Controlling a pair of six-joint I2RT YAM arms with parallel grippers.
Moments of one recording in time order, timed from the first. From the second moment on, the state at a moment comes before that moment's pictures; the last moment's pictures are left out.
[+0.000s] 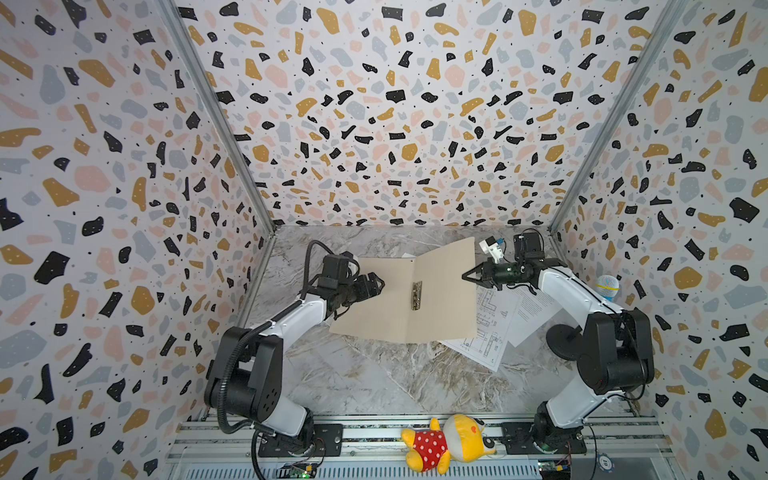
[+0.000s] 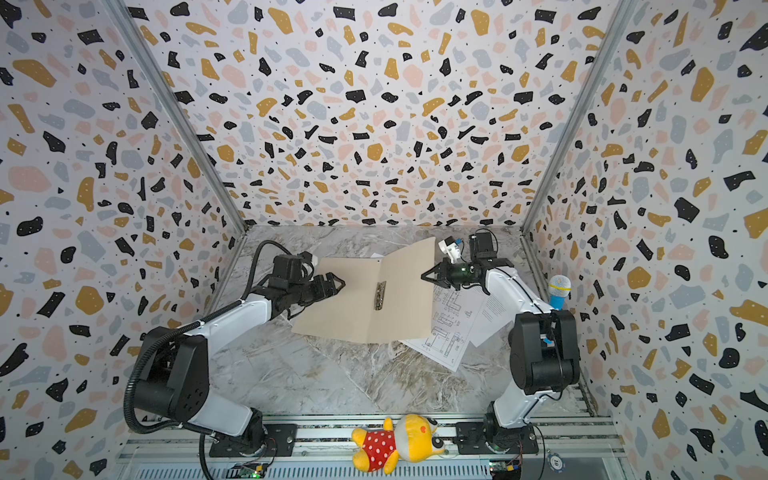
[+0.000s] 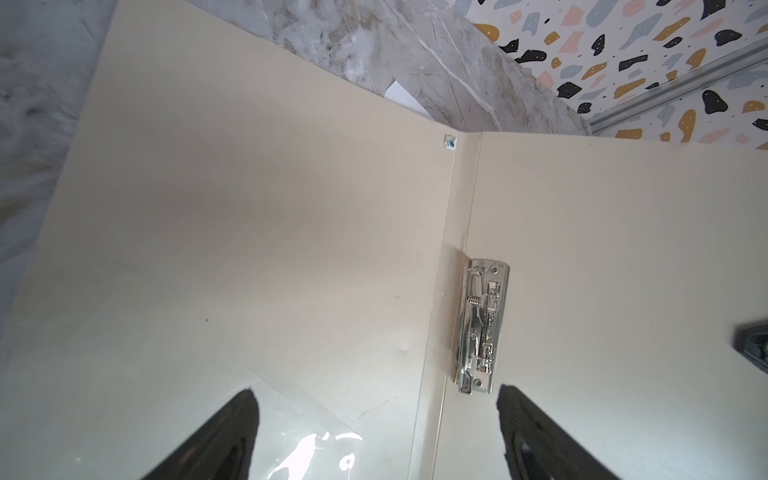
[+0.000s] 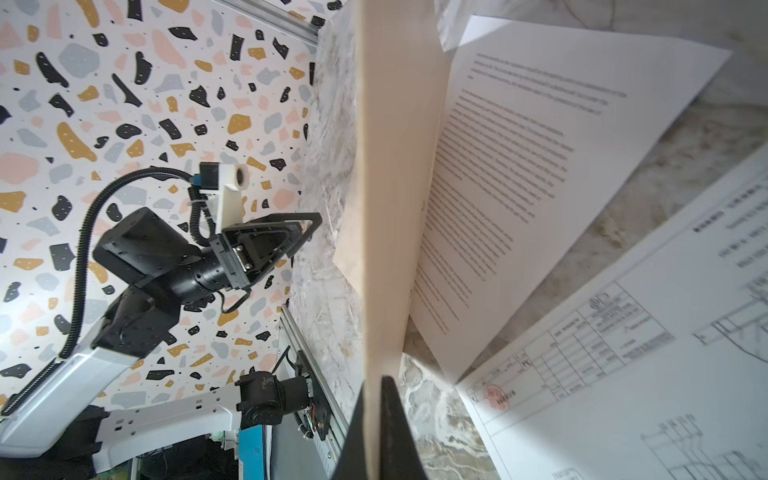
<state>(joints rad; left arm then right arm) -0.26 1.52 0.92 -0.16 0.37 -0.54 0.13 1.64 1.23 -0.48 -0.98 0.39</state>
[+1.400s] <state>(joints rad) -0.26 1.72 1.09 -0.15 0.36 -0.53 0.29 1.68 1.04 -0.37 -0.63 0.41</state>
